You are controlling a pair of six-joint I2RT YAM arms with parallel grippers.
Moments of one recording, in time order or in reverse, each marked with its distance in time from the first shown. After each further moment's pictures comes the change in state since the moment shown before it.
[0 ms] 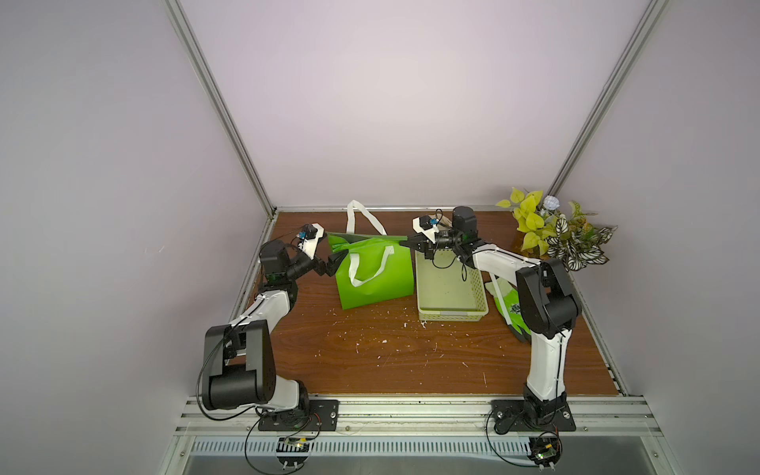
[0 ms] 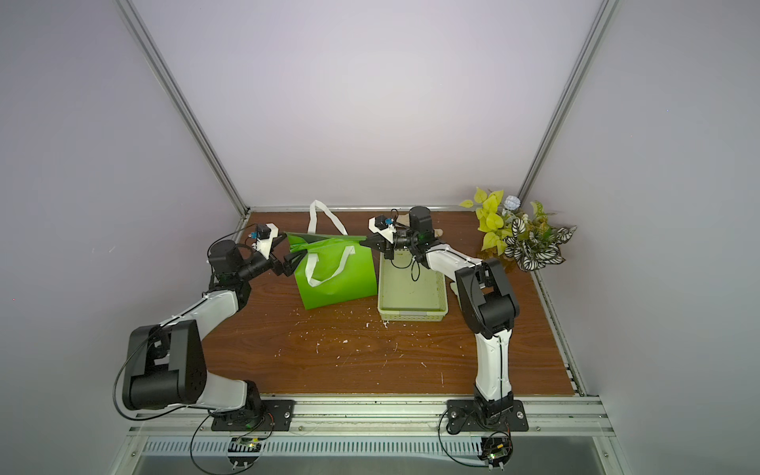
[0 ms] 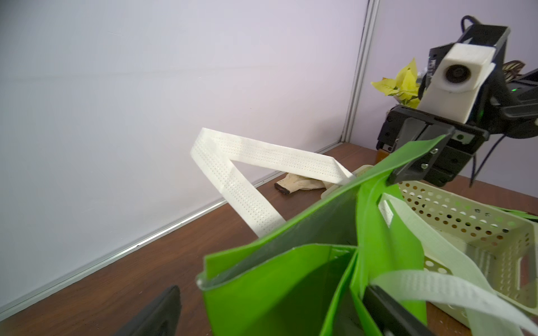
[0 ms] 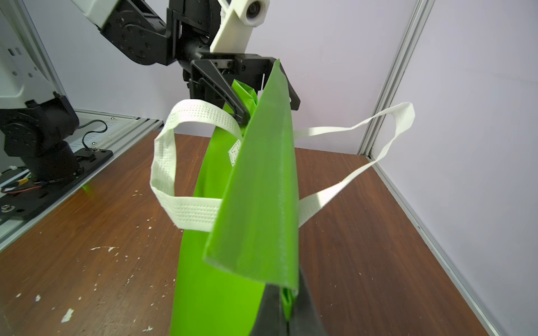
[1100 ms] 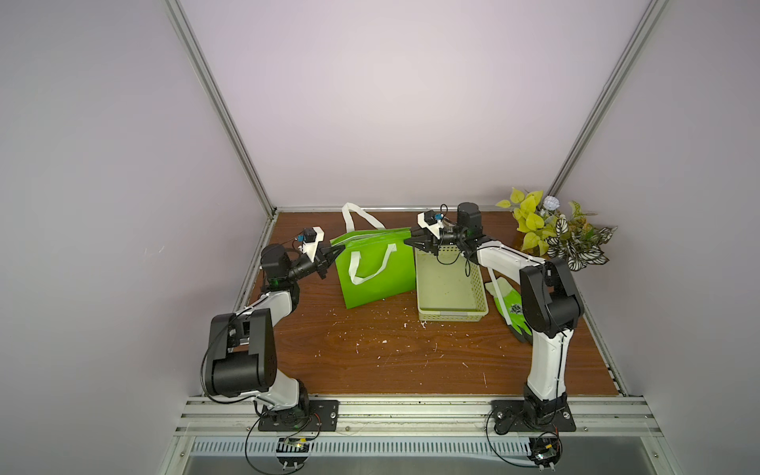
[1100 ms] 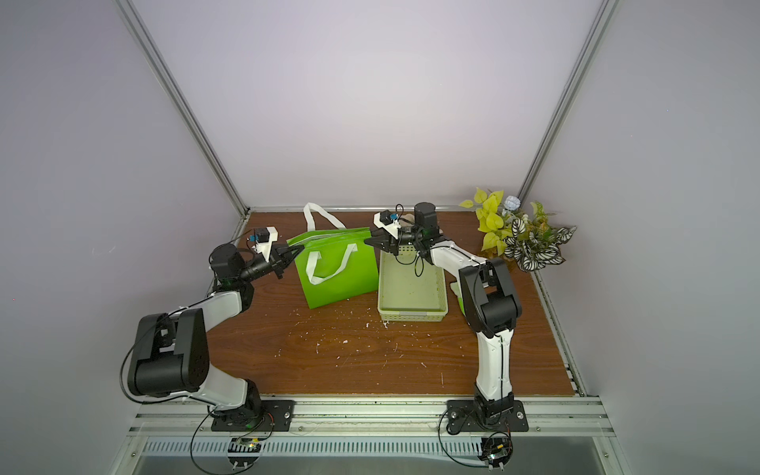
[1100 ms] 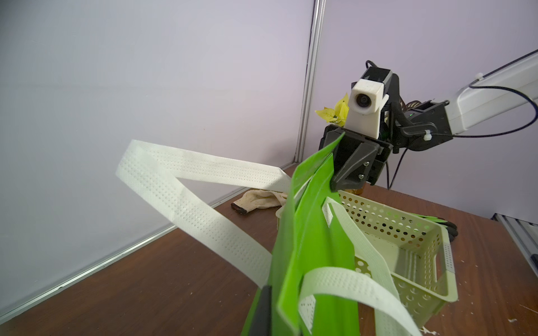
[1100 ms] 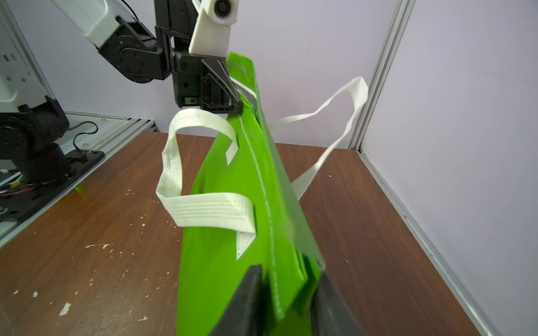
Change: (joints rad) left arm 0.002 0.041 -0.045 0.221 0.177 -0.143; right arm -0.045 0.000 0.038 -0.060 0.000 -0.008
